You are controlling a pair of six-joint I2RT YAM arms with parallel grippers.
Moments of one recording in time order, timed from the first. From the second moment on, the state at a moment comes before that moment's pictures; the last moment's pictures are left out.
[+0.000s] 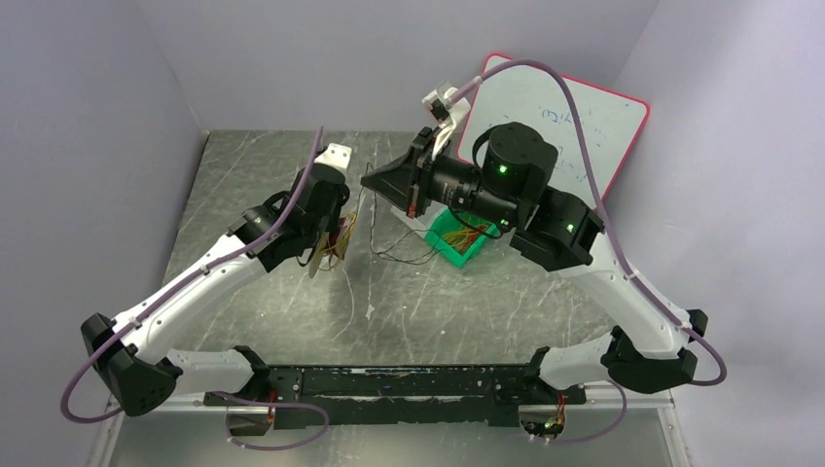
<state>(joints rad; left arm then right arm) -0.75 1.24 1.27 -0.66 -0.56 -0.22 1.01 1.32 1.82 -0.49 -0.16 0.29</state>
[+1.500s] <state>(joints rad) -0.76 0.90 1.33 -0.83 0.11 -0.02 0.50 1.24 1.10 -0.27 -0.20 0.29</state>
